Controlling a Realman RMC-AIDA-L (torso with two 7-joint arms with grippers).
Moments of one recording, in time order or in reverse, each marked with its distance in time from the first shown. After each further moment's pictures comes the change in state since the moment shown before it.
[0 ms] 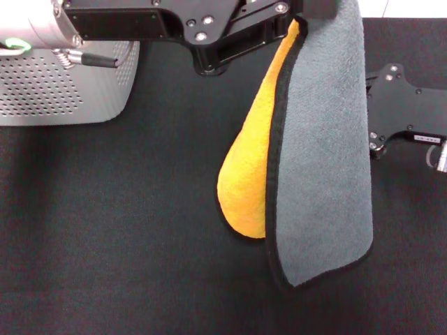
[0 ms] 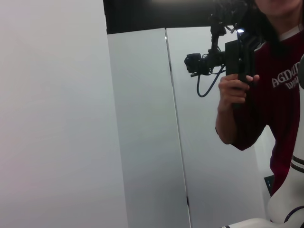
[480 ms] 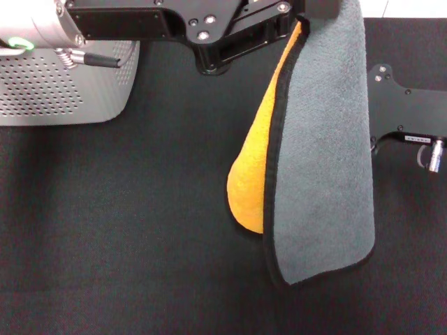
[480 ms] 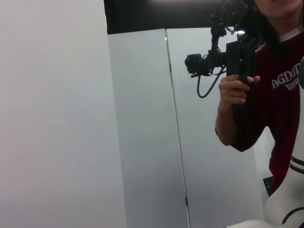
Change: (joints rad) left arm -0.008 0.001 0.002 -0.014 0.000 0.000 0.001; right arm 0.025 0.006 -0.010 0.019 0.001 0.008 -0.013
